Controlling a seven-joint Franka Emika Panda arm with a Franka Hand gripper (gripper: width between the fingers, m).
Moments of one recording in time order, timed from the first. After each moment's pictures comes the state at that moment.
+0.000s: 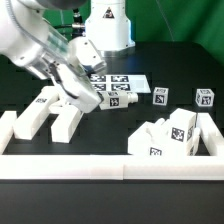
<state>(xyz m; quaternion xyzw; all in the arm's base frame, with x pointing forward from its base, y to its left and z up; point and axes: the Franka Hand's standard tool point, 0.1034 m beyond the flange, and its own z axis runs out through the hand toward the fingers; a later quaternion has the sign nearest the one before) 0.489 -0.062 0.047 -0.73 0.56 0.37 0.13</state>
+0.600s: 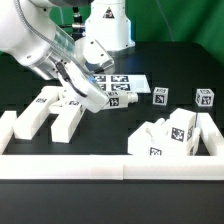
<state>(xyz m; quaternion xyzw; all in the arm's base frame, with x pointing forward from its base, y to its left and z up) 0.499 -0.060 0.046 -0.76 0.53 0.35 0.14</state>
